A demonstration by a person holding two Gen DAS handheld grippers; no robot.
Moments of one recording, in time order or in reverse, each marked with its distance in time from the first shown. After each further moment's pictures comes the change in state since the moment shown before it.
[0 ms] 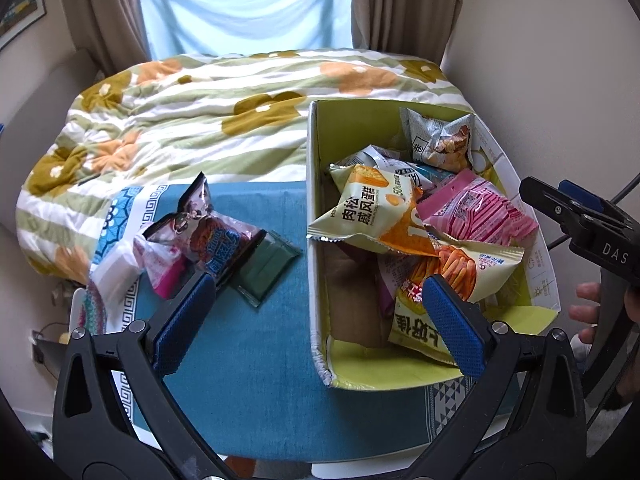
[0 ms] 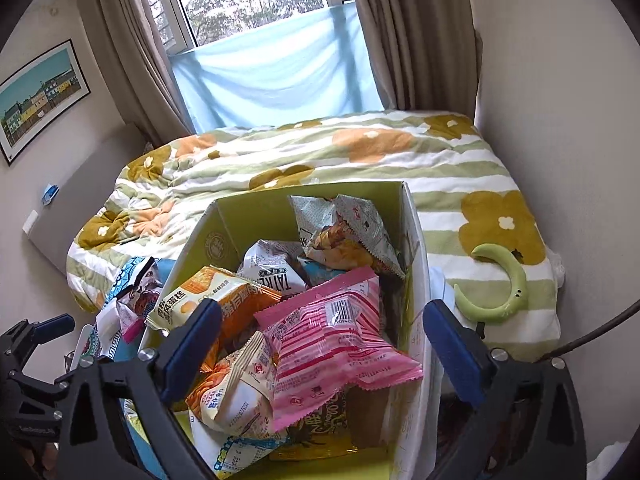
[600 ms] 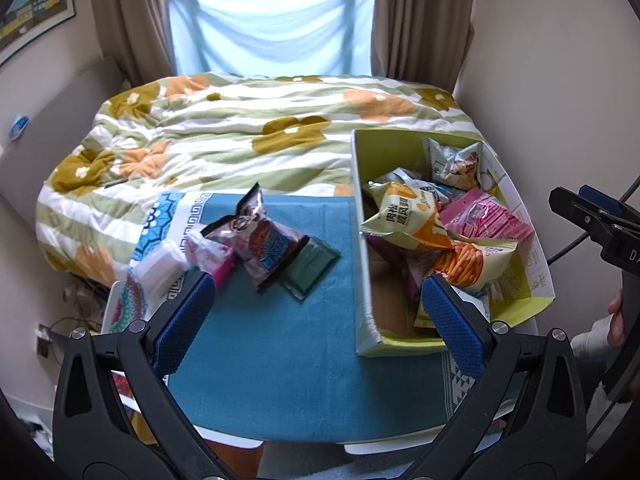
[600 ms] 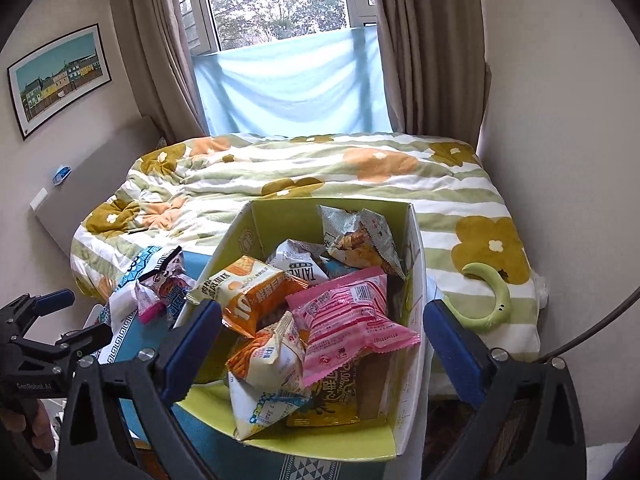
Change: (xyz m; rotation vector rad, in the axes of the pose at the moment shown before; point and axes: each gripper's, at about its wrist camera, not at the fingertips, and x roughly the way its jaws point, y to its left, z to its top) left arm -0.067 0.051 -0.022 -0.048 -0.099 0.045; right arm -0.059 0.041 -0.004 -0.084 -0.038 0.001
